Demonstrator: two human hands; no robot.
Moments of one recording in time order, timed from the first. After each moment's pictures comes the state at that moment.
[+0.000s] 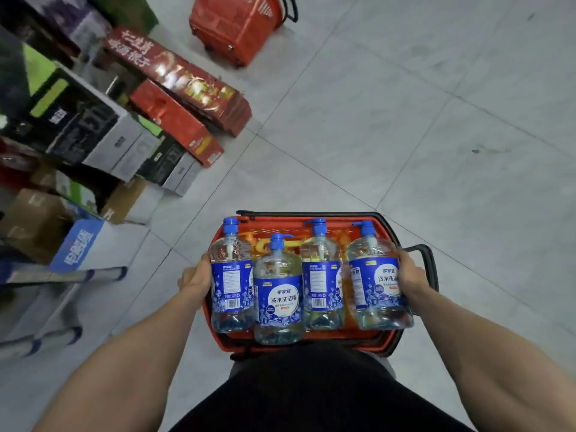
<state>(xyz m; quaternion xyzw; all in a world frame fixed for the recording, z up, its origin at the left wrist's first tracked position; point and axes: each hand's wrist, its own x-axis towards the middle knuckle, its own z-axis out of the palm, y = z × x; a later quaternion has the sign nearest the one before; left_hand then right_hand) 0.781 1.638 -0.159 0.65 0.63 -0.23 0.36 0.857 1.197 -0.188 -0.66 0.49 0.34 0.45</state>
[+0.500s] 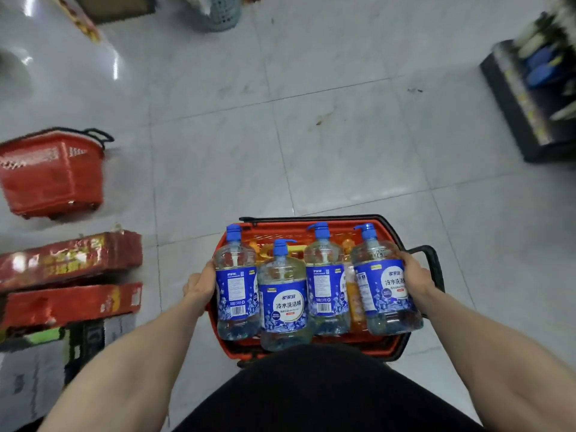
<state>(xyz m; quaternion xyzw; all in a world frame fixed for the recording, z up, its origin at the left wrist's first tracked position) 1.007 1.511 -0.190 0.83 0.27 -0.41 0.27 0.733 1.104 -0.152 -0.47 0.69 0.12 0.53</state>
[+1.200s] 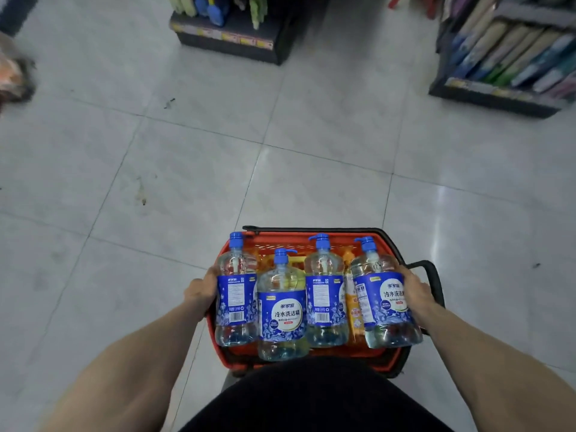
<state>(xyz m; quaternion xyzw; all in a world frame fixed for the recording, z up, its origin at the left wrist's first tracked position) 1.005 1.195 -0.158 0.83 -0.22 -0.51 -0.02 0.546 1.285 -0.167 -0.02 0.85 -0.14 0.50</state>
